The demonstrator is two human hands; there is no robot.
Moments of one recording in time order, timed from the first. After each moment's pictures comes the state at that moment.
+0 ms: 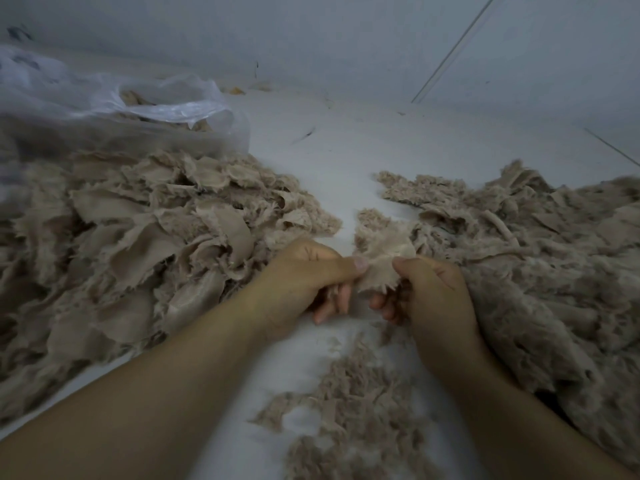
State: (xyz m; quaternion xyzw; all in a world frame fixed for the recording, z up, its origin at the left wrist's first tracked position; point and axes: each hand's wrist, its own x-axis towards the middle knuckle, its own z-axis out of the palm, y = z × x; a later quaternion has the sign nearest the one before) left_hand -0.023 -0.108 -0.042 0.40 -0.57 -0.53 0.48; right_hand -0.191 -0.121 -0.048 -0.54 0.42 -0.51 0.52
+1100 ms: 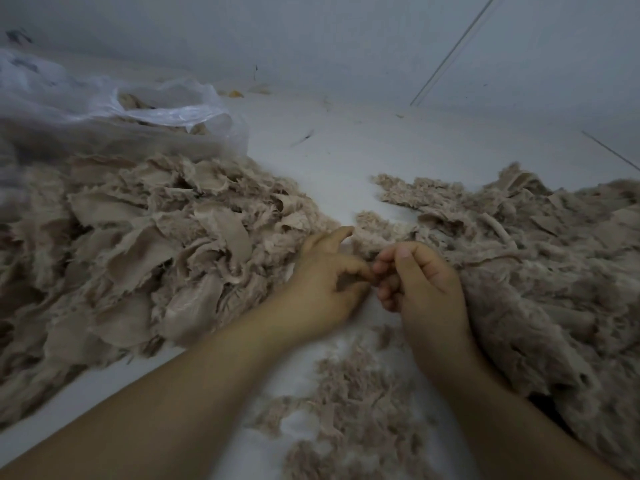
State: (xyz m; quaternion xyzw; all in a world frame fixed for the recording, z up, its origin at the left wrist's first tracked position) left_hand -0.041 -0.116 -0.044 0.57 -0.72 -0.23 0.33; right_hand -0.188 -0.125 -0.051 -0.55 0.42 -0.55 0.47
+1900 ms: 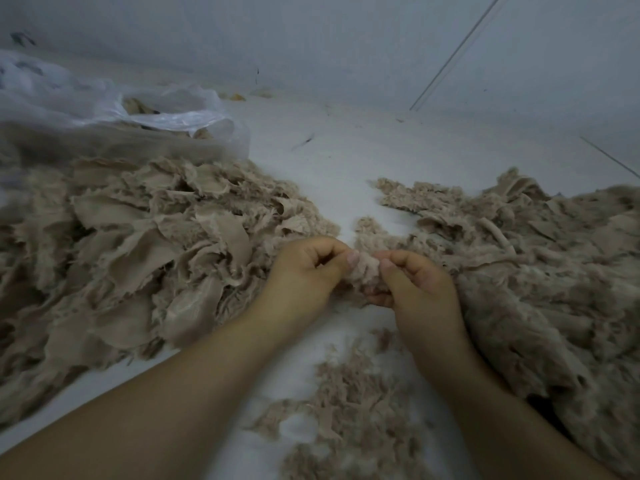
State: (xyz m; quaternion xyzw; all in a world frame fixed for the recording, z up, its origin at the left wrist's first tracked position) left_hand -0.037 -0.116 -0.046 0.49 -0.57 -0.35 0.56; right_hand -0.185 -0.127 -0.050 -0.55 0.46 -0.52 0.46
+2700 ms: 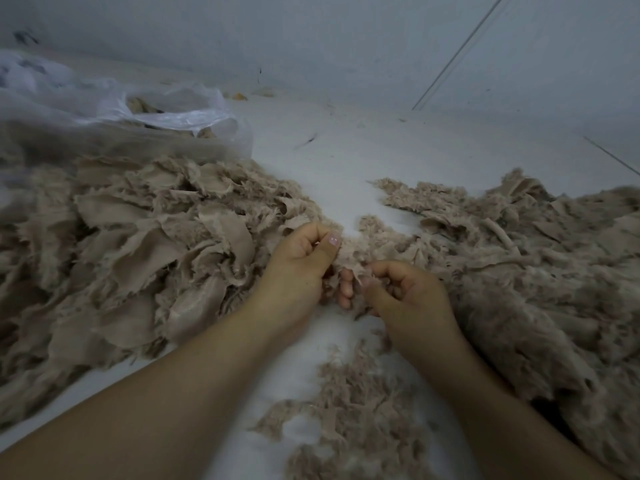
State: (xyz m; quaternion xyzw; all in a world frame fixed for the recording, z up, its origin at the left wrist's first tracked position) left_hand -0.035 -0.116 -0.044 0.40 -0.44 -0.52 0.61; right_hand -0.185 -0.126 -0.057 -0.66 0.45 -0.44 0.41
